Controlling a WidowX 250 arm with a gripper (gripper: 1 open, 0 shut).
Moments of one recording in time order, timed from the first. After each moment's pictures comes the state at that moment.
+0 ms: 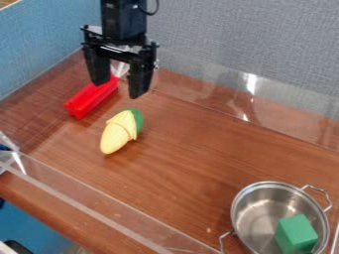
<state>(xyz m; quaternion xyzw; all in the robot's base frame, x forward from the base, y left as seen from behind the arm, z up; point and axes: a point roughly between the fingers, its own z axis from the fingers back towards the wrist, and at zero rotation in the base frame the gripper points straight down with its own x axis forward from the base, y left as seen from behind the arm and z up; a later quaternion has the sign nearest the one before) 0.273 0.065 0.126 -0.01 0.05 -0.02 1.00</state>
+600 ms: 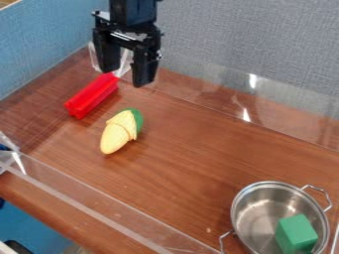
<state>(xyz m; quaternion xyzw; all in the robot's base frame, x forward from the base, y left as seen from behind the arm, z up) 0.278 0.067 0.136 -0.02 0.06 -0.08 0.99</state>
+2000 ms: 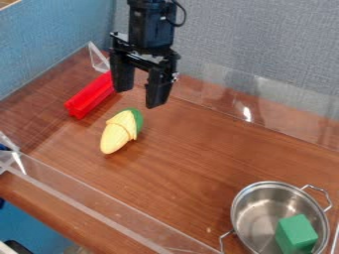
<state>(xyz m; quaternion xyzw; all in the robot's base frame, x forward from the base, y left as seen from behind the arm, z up) 0.275 0.051 0.122 -0.01 0.09 -0.09 0.99</state>
